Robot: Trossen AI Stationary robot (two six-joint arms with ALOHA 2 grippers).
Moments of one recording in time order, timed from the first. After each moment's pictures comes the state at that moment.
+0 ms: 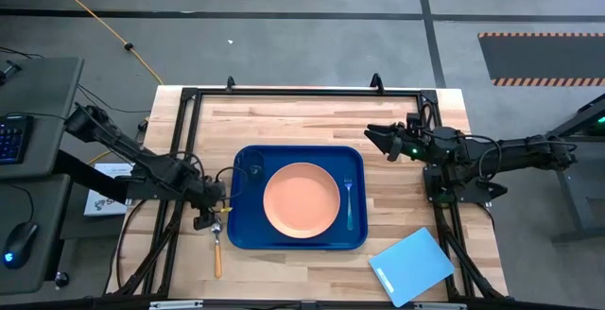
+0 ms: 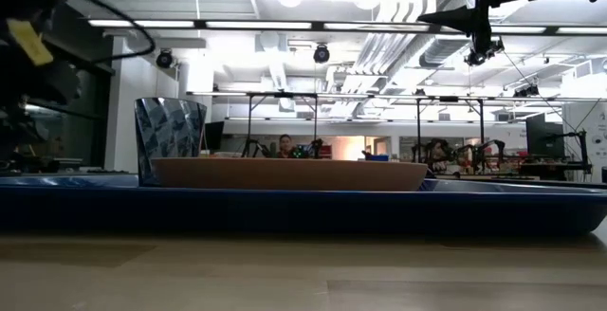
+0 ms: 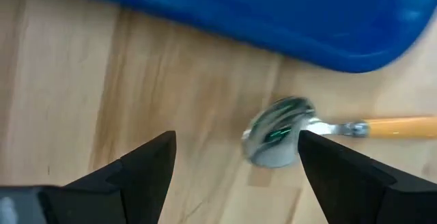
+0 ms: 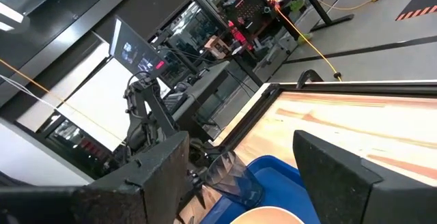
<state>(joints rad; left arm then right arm) -0.47 0.92 0.35 -0.63 0.14 -0.76 0.01 0.68 0.46 0.25 0.41 0.74</state>
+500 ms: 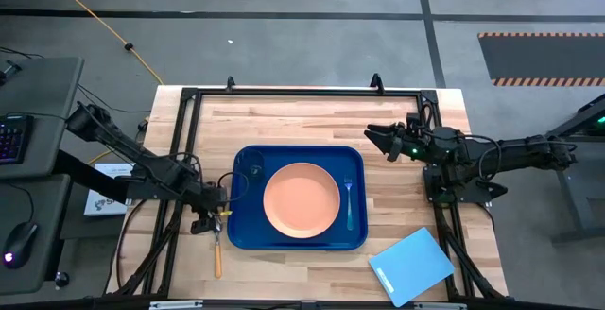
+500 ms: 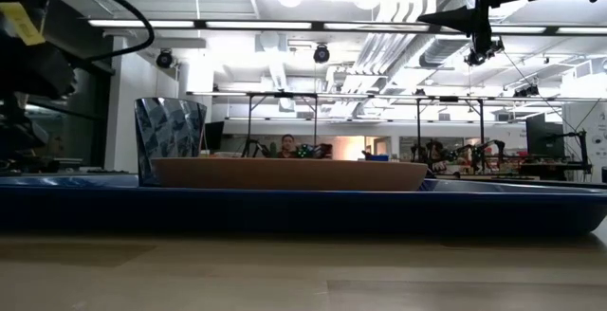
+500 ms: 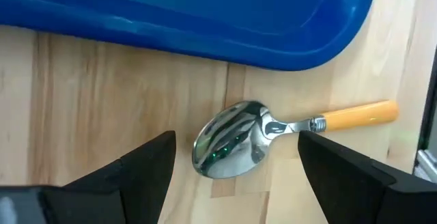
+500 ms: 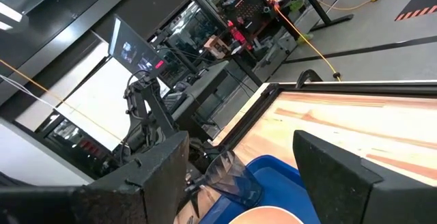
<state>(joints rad) -0.49 0.93 0.32 -0.50 0.20 -0.71 0.01 0.68 0.46 0.24 0.41 0.74</state>
